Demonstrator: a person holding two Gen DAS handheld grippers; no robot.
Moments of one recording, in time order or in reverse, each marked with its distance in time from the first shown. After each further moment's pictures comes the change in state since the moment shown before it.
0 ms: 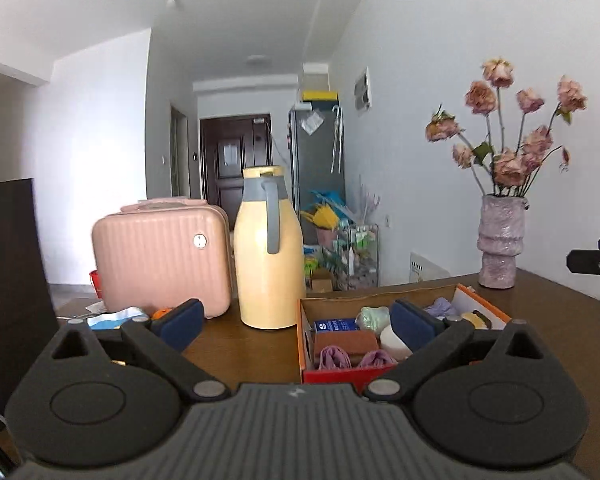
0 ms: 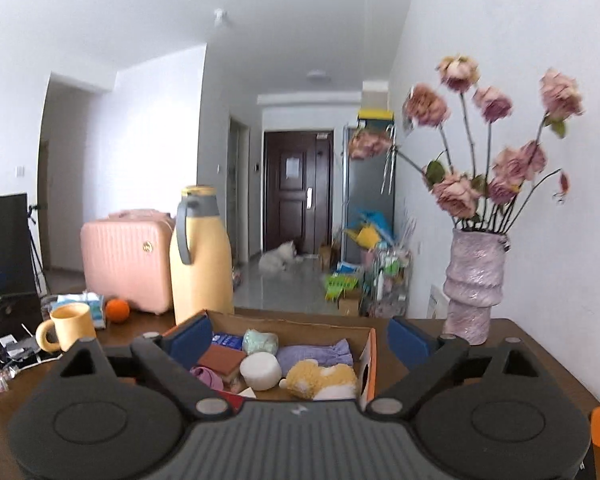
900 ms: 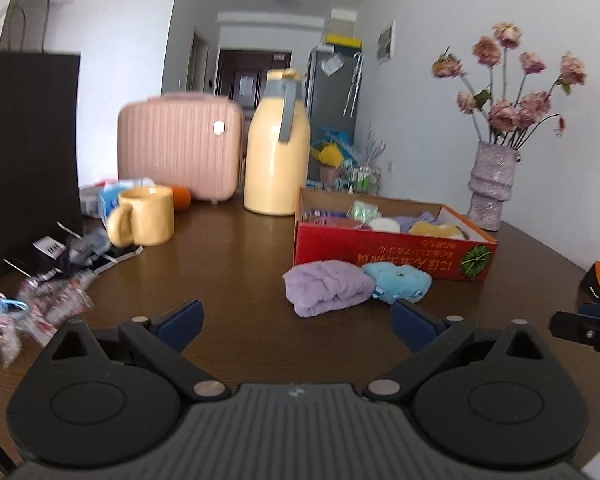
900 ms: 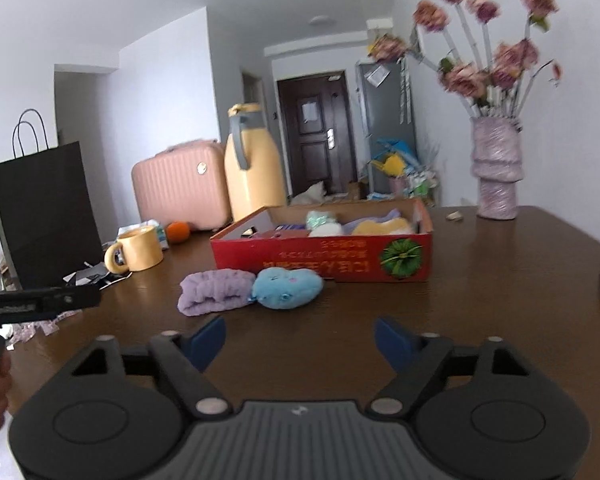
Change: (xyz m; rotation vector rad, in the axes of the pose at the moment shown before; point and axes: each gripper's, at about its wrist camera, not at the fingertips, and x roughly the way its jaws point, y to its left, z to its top) left arm -0.089 0.002 -0.103 -0.137 0.155 -0.007; right arm -0.070 0.052 -0.112 0.119 0.201 0.114
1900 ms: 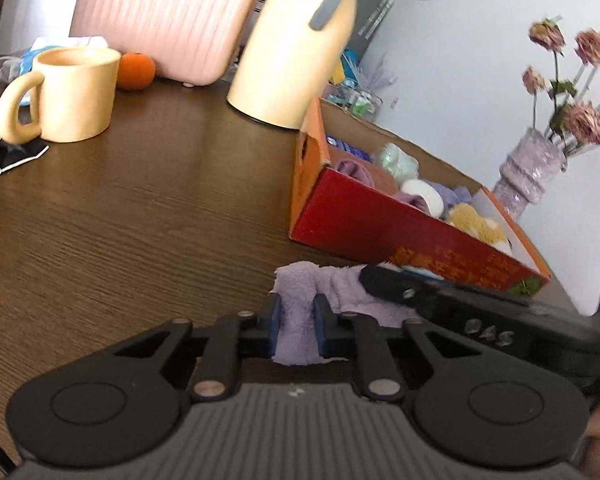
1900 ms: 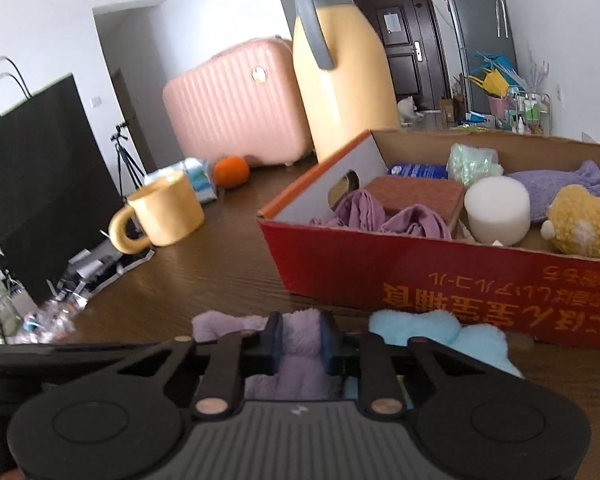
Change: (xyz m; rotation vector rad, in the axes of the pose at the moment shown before) left arm 0.205 0.044 0.025 -0.283 0.327 -0.139; right arm 0.247 0.050 0.058 -0.005 0.261 0.285
